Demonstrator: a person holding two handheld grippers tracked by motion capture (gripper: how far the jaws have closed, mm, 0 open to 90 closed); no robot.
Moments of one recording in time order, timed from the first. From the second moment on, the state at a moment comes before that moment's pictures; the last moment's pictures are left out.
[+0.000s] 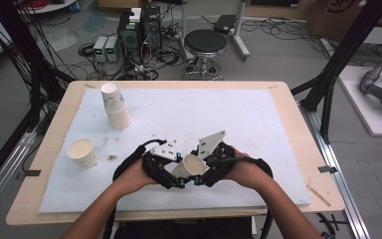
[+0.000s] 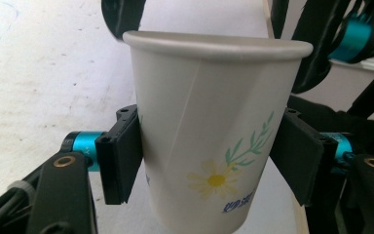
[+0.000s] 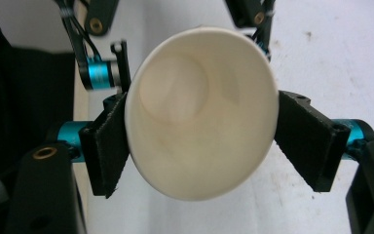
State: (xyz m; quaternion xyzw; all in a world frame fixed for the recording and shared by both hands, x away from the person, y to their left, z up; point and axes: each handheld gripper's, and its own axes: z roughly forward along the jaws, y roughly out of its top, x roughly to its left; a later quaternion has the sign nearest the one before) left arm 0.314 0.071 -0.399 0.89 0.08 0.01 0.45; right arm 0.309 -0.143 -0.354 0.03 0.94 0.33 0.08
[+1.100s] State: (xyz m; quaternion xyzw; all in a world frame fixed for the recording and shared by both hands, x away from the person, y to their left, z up) left arm 0.318 0.124 -0.428 0.78 0.23 0.09 0.58; right arm 0.302 -0.253 -0.407 0.26 0.81 0.49 0.16
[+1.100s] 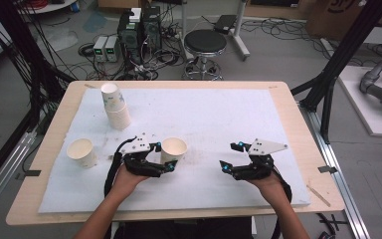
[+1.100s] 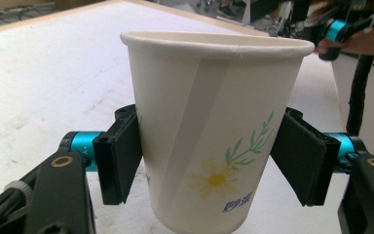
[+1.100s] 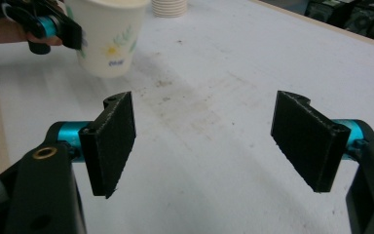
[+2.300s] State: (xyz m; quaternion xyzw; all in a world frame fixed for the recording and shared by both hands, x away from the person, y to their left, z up) left arm 0.313 0.150 -0.429 0.72 0.25 0.17 0.63; right arm 0.300 -0.269 -0.422 0.30 0.79 0.50 0.19
